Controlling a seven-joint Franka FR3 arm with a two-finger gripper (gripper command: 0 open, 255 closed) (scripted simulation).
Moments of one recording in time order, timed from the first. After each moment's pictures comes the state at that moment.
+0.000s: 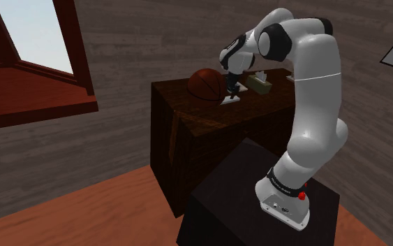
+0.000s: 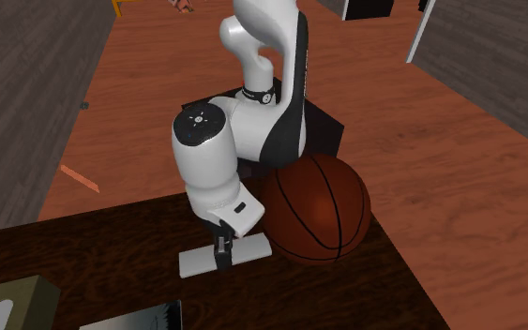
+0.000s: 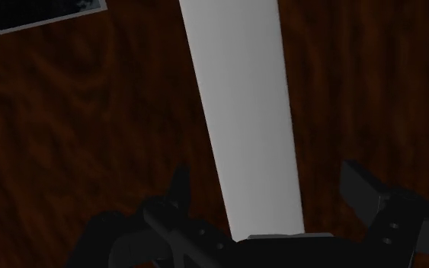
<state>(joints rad) -0.21 0.59 -0.51 -1.78 0.36 2.25 -2.01</state>
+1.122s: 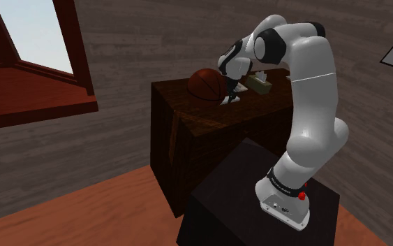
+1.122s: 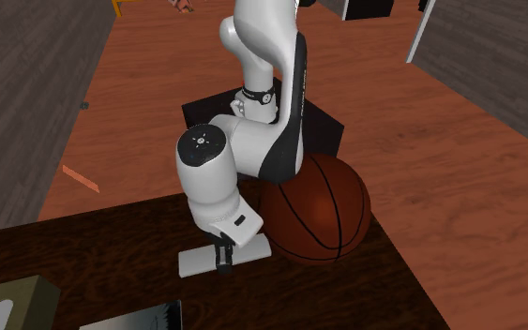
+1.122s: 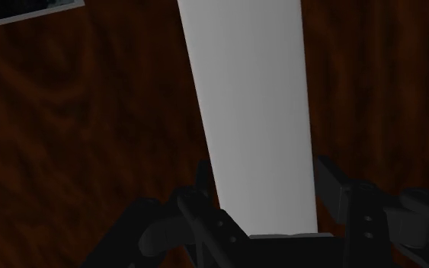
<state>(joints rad) -0.24 0.65 -0.48 -1.77 0.39 2.31 -2.04</state>
